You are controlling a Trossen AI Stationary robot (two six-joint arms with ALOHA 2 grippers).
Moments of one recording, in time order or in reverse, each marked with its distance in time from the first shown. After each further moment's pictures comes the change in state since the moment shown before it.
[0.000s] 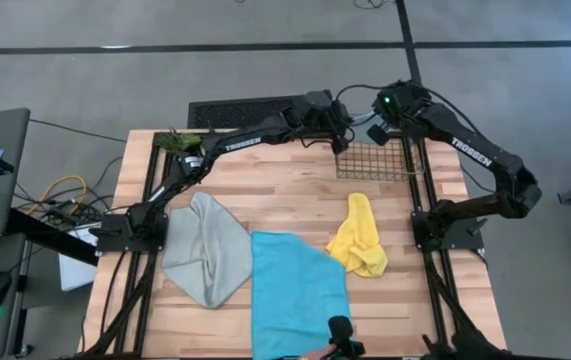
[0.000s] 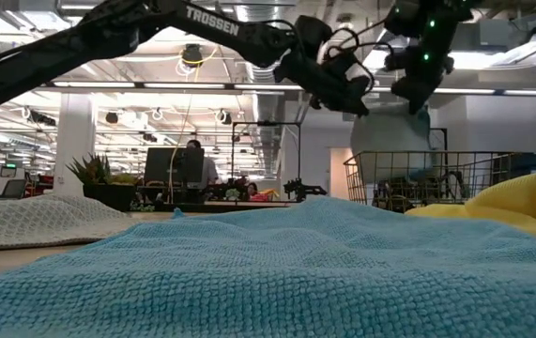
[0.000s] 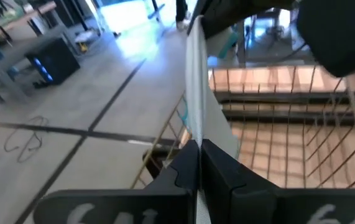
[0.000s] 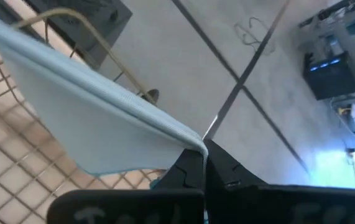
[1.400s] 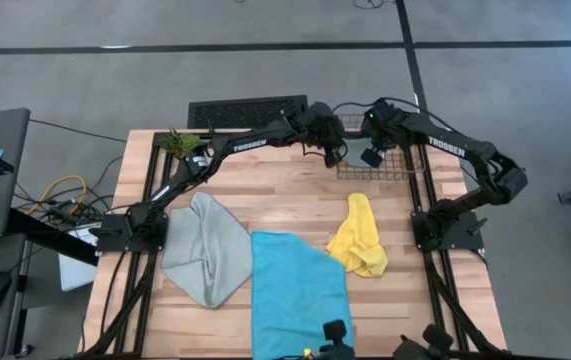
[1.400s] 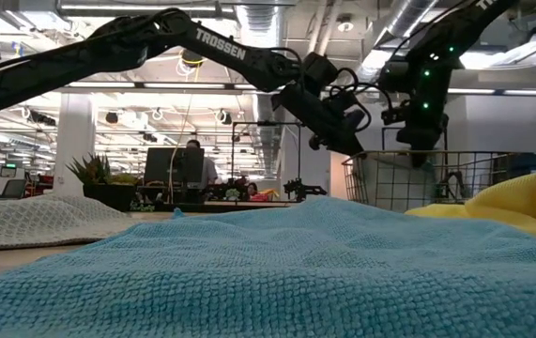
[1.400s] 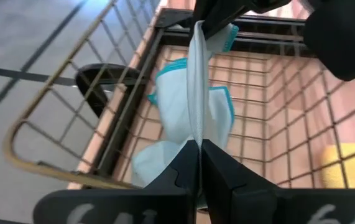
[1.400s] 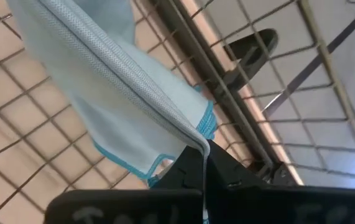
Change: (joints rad) left arm 0.023 0.093 -0.001 -0.175 0.167 -0.092; right arm -0.054 0.156 -0.198 0.071 -0.236 -0.040
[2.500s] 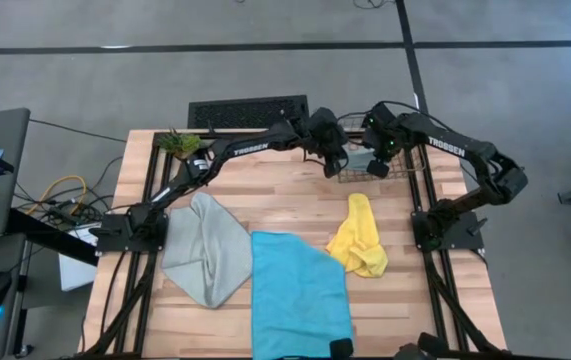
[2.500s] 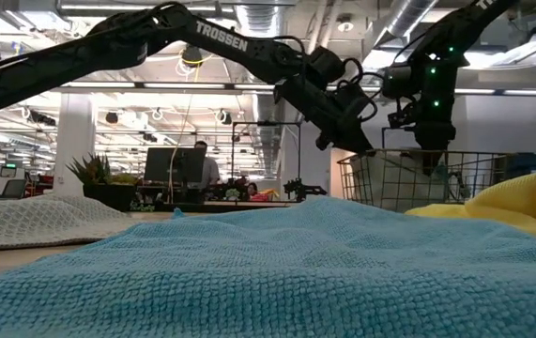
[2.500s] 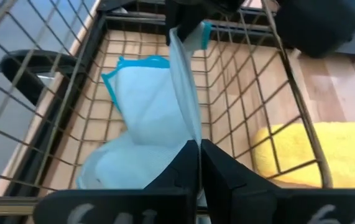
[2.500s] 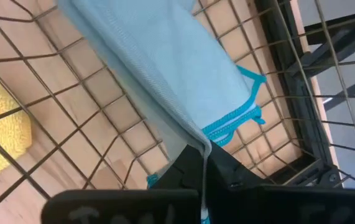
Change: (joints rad) left arm -0.047 -0.005 0.040 -0.128 0.109 -0.022; right arm 0.000 0.000 -0.001 -0.153 -0.142 -0.142
